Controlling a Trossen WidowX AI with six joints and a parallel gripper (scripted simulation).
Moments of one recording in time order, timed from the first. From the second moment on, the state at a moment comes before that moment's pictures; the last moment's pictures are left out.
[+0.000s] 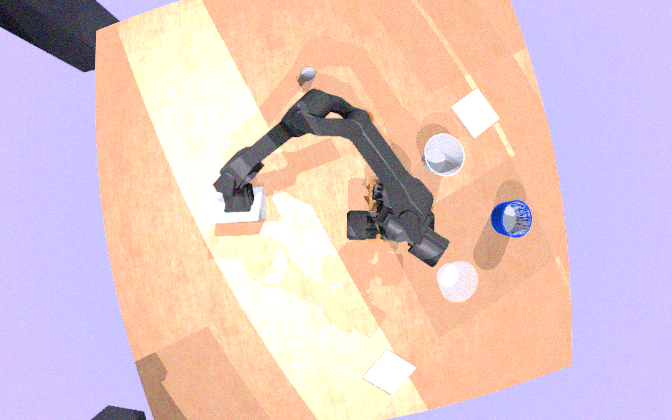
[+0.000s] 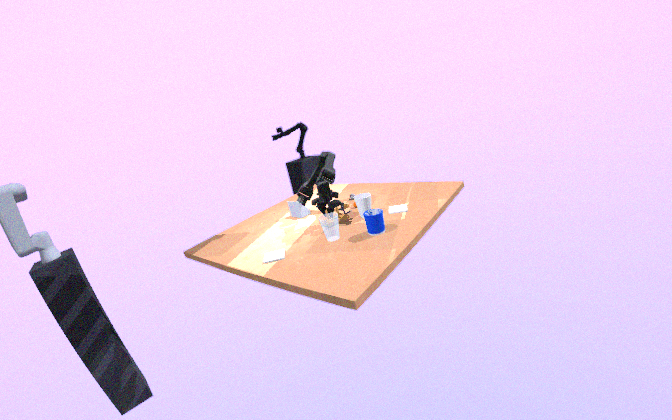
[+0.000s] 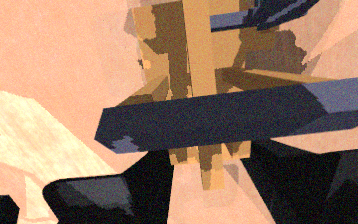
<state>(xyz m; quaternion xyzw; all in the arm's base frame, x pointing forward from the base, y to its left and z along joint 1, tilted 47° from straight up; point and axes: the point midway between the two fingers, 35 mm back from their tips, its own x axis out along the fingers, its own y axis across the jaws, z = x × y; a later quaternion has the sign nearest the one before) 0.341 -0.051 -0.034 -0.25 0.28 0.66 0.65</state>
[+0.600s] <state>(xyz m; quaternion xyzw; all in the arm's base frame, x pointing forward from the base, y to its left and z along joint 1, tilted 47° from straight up) 0.341 -0.045 -0.039 -0.25 0.28 0.66 0.65</state>
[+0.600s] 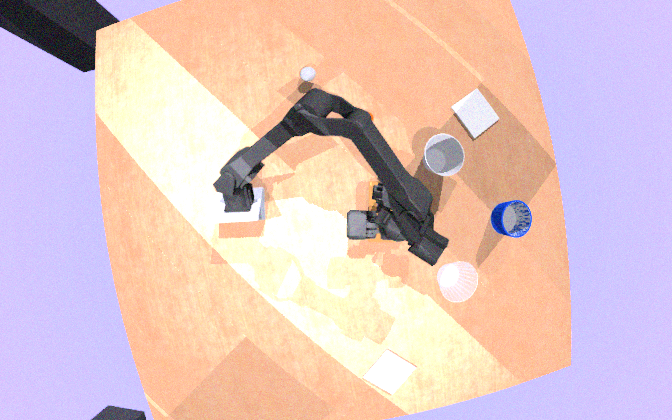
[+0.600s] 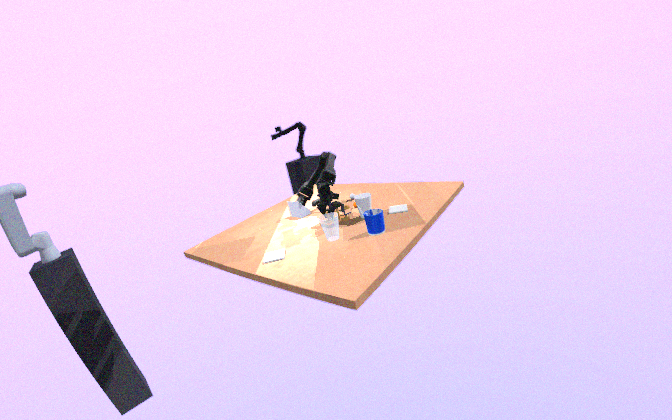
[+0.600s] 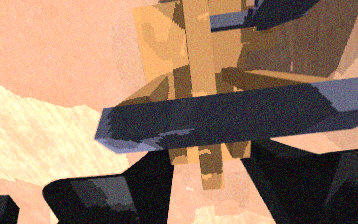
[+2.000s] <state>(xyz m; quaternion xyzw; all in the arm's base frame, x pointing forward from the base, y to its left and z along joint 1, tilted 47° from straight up) 0.344 -0.112 0.020 -0.04 0.47 0.54 0.70</state>
